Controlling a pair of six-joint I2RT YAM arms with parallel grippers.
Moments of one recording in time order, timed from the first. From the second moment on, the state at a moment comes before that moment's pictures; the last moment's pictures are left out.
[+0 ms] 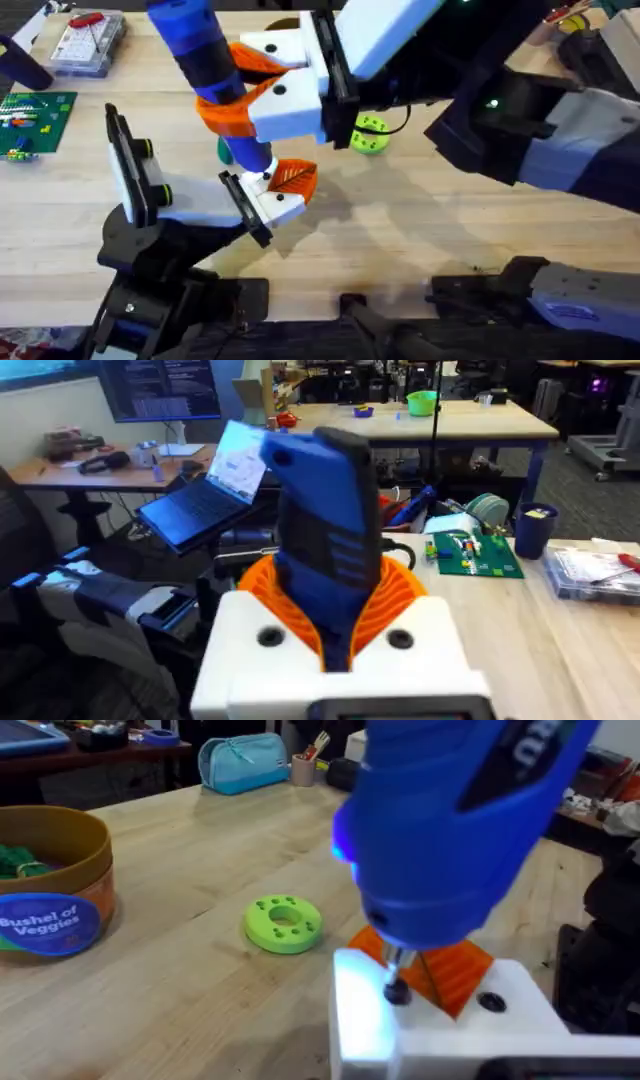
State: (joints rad) left arm -0.24 0.01 0.01 -0.06 0.76 -0.13; right arm 0.76 1.37 0.92 0.58 -0.95 0.13
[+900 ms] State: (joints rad) left arm -0.24 0.01 0.01 -0.06 0.76 -0.13; right arm 0.76 1.37 0.92 0.51 -0.94 0.13
